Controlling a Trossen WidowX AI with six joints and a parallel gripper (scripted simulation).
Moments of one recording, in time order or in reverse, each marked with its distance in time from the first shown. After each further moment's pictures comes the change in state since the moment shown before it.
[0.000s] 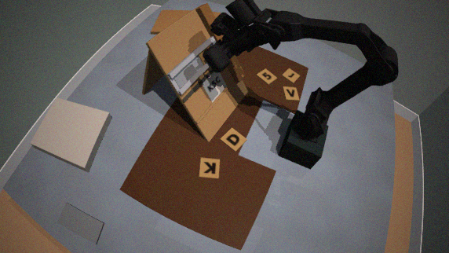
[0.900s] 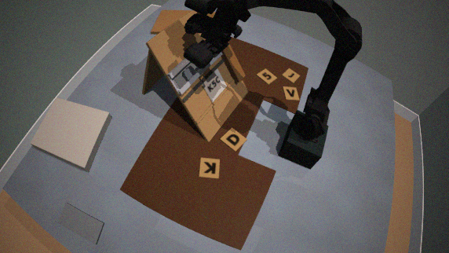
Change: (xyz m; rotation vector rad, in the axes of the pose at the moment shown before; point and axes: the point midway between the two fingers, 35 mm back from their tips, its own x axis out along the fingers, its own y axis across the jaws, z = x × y) arm 0.008 0.025 0.012 -0.004 0.475 -0.011
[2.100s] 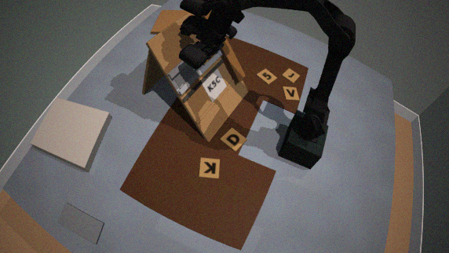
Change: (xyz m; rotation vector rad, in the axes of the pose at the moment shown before) arm 0.014 0.000 0.011 0.003 -0.001 -0.001
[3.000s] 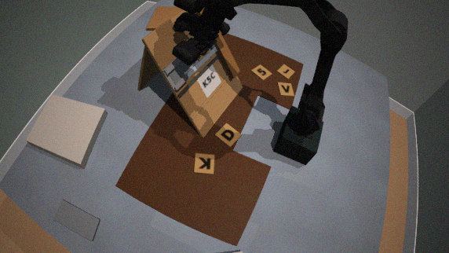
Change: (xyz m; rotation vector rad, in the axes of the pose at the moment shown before) arm 0.007 -0.001 0.006 0.005 -0.001 -0.001
